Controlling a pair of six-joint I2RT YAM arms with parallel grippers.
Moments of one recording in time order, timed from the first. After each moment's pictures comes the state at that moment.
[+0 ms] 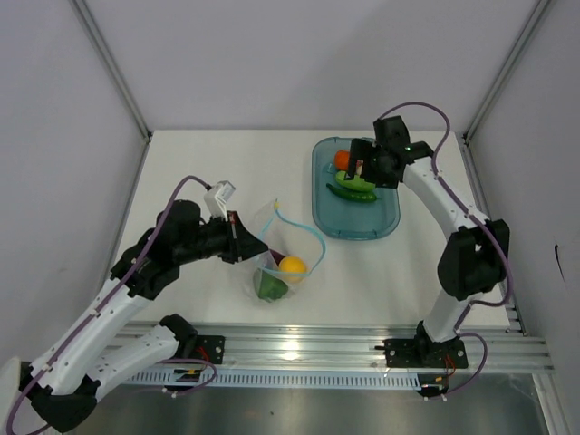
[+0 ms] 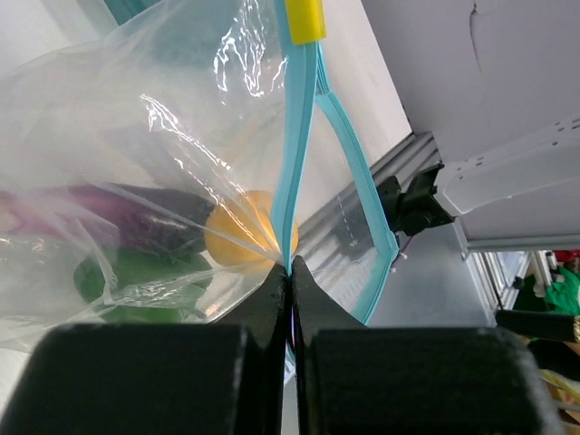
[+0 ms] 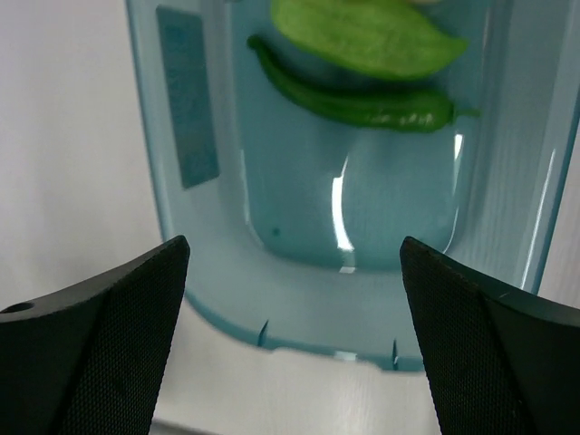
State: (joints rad) left arm -0.63 0.76 0.94 -0.61 0.36 -0.65; right arm 0.31 1.70 1.58 -0.74 -0.04 0.46
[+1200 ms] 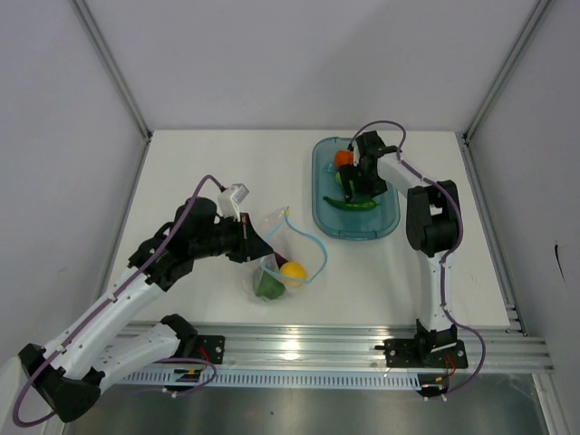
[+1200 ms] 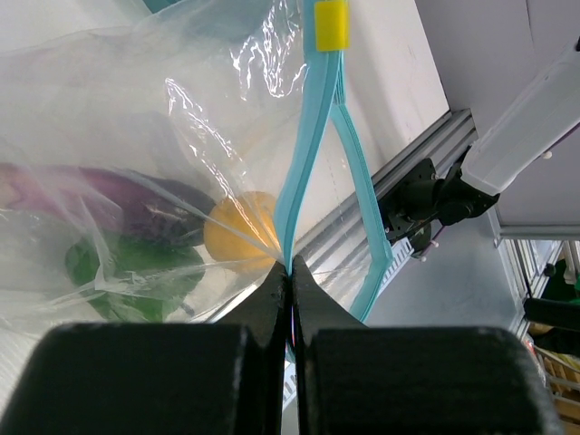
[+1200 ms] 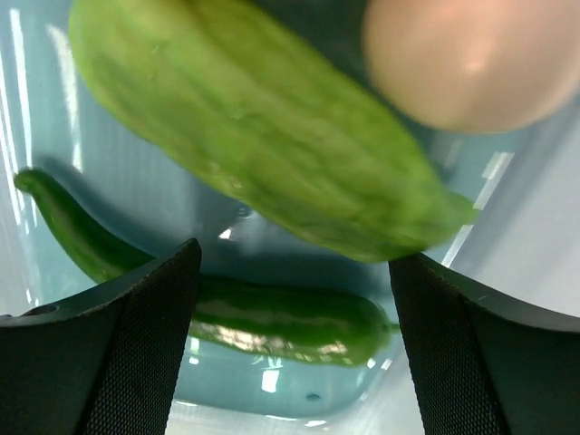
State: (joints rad) left arm -0.63 0.87 0.91 -0.58 0.35 -0.58; right arm 0.27 2.24 1.81 -0.71 -0.02 0.02
